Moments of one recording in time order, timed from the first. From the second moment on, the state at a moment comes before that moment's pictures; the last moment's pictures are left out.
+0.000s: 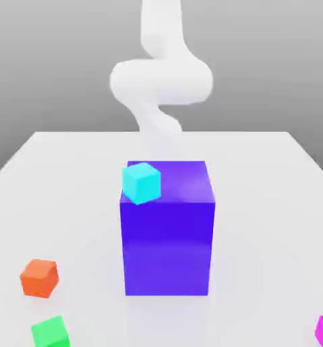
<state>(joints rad) 0.07 -0.71 -0.03 -2.29 0.03 2.32 0.70</state>
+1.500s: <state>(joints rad) 0.56 0.56 -0.01 -2.11 0.02 2.67 -0.35</state>
